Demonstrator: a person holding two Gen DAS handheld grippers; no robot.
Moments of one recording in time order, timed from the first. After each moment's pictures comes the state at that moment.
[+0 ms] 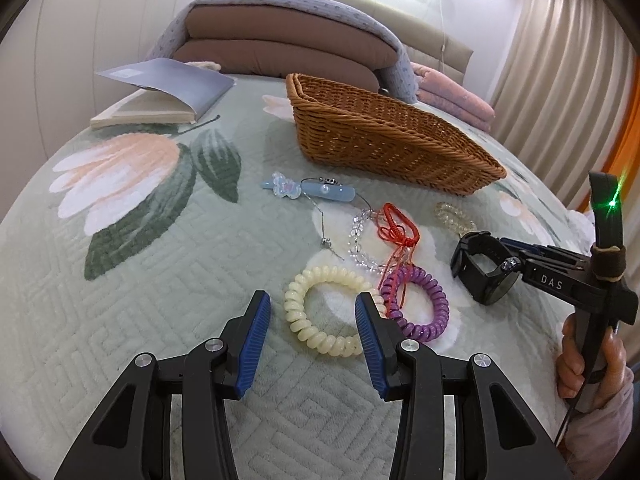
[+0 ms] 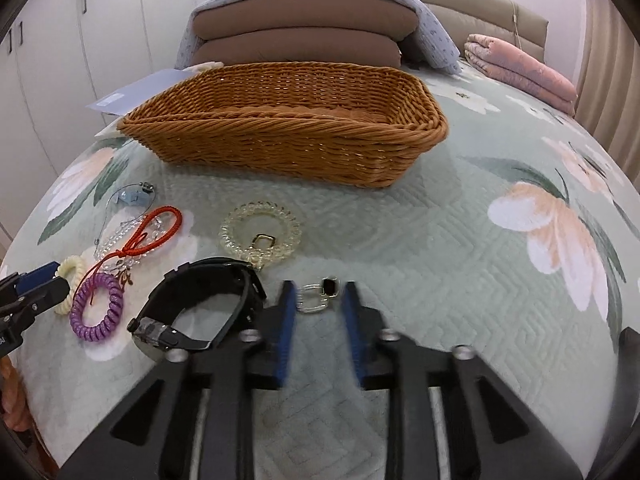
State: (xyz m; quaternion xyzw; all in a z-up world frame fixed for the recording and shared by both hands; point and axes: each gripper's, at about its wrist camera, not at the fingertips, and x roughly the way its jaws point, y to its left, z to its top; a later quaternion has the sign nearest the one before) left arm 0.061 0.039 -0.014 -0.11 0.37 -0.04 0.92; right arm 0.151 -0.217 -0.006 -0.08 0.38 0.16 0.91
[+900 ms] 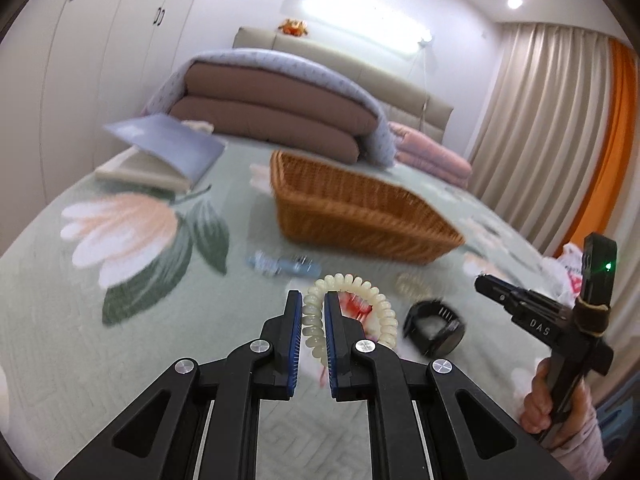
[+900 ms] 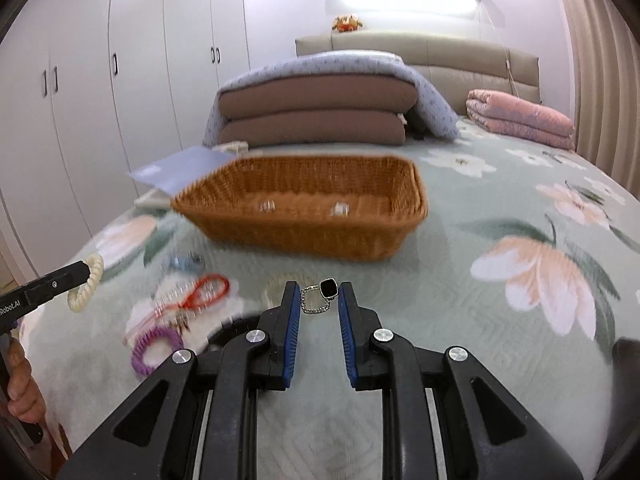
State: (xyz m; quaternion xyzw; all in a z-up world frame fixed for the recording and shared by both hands) left arm 0.038 0.043 0.038 -0.15 0.26 -0.06 0.95; right arm 0.112 -0.237 0.044 -0.02 0.24 0.20 0.95
